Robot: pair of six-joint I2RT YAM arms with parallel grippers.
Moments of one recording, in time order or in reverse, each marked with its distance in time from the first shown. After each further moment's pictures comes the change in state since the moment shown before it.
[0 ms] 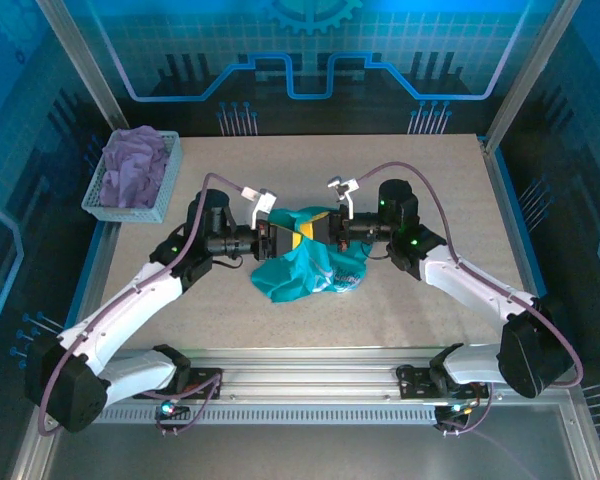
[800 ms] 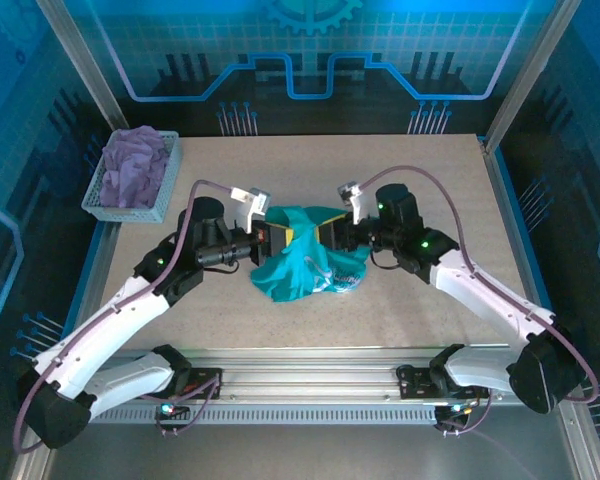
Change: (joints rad) left arm -0.105 -0.122 0.054 -0.133 -0.306 0.026; right arm 0.053 -0.089 0.044 -0.444 0.431 -0.208
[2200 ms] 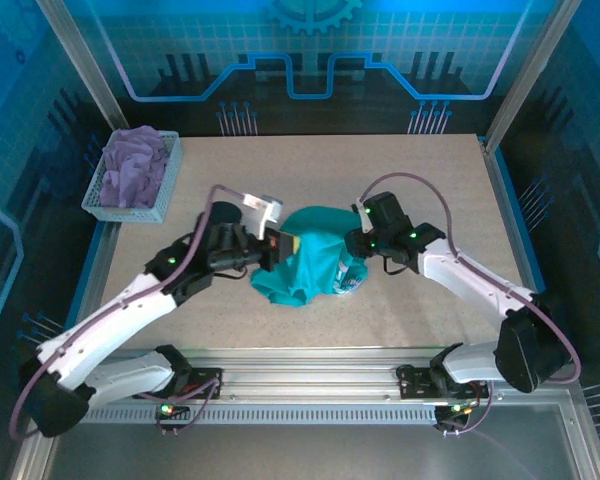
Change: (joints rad) left arm -0.131 0.087 0.025 -0.058 -0.113 0.021; right arm -0.078 0.103 0.036 -0.342 0.493 -0.118
